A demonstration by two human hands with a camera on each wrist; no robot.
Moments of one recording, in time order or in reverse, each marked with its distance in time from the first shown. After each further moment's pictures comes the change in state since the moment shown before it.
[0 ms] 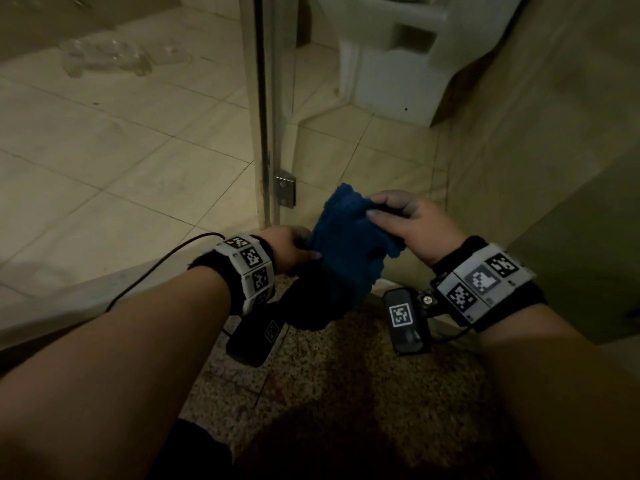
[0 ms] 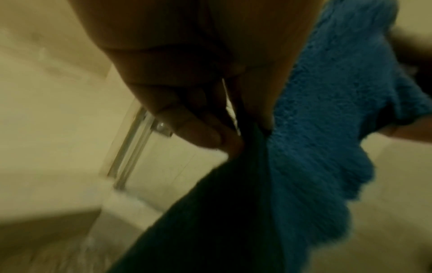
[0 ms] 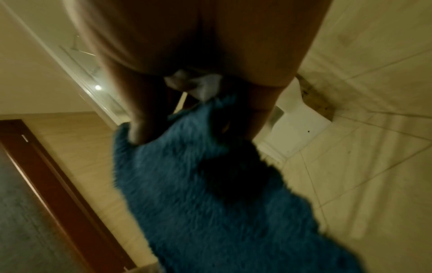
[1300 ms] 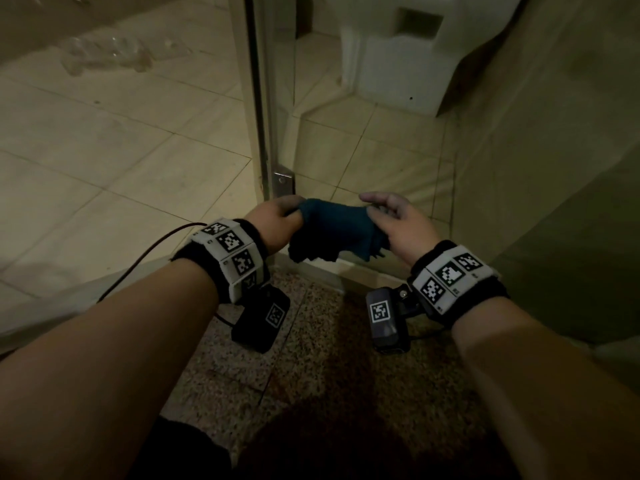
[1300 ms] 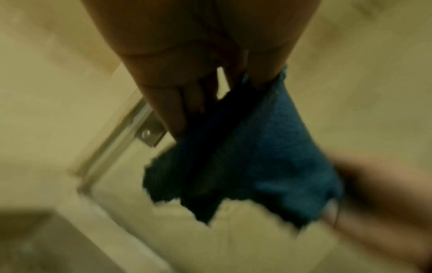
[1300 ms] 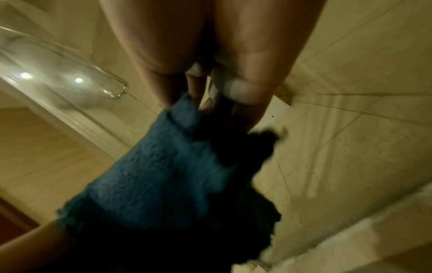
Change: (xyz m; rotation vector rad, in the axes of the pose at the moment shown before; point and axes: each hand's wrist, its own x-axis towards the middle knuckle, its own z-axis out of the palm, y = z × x) left_hand 0.002 0.008 -0.011 -0.312 0.286 0.109; right_hand 0.017 0.039 0.013 0.109 0.248 0.218
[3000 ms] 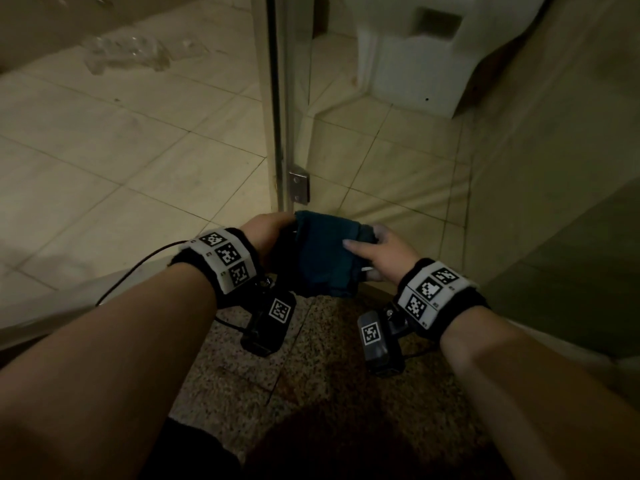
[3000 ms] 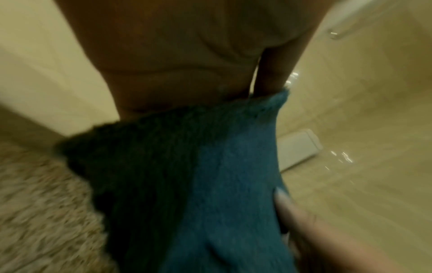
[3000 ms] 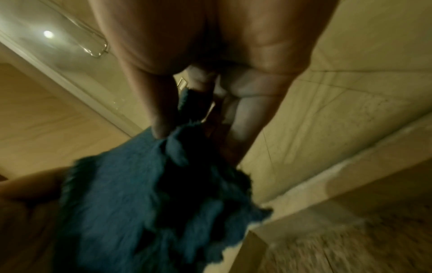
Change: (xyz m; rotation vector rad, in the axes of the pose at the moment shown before) left_hand -0.003 -0.025 -0.011 -0.583 -0.033 -0.472; right_hand -0.006 0.017 0.033 0.136 -0.174 0.381
